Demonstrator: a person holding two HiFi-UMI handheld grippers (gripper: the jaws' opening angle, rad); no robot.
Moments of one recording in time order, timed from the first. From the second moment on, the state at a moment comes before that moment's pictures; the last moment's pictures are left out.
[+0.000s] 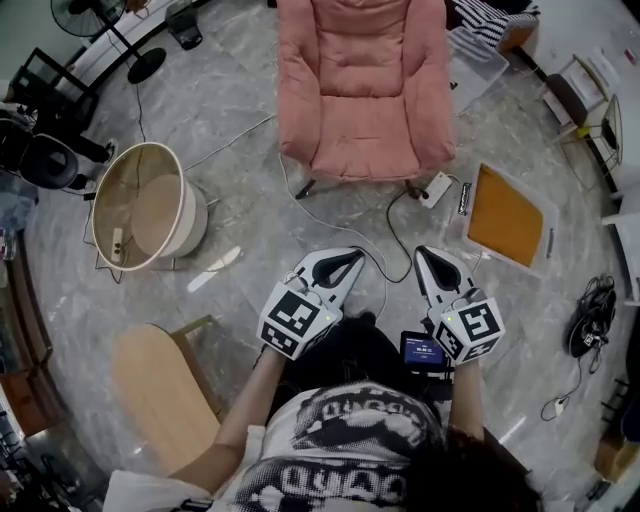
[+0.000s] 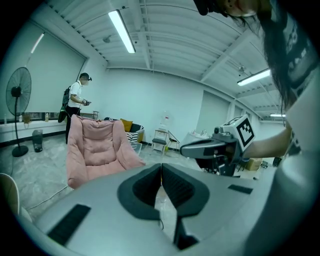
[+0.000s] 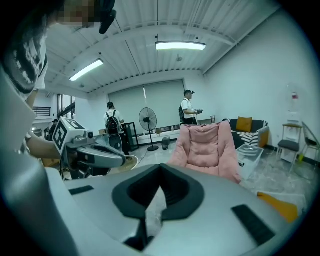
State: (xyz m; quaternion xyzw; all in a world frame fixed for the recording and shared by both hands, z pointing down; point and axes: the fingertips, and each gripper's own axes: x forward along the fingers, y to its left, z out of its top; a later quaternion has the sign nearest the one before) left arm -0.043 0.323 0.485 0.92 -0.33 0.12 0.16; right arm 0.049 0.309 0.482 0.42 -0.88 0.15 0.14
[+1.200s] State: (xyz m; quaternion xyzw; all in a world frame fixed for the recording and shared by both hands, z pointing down) left arm 0.014 0.395 0.470 0.92 -0.34 0.13 0.12; right arm 0.104 0.372 0.467 0.40 -0.90 0.11 0.13
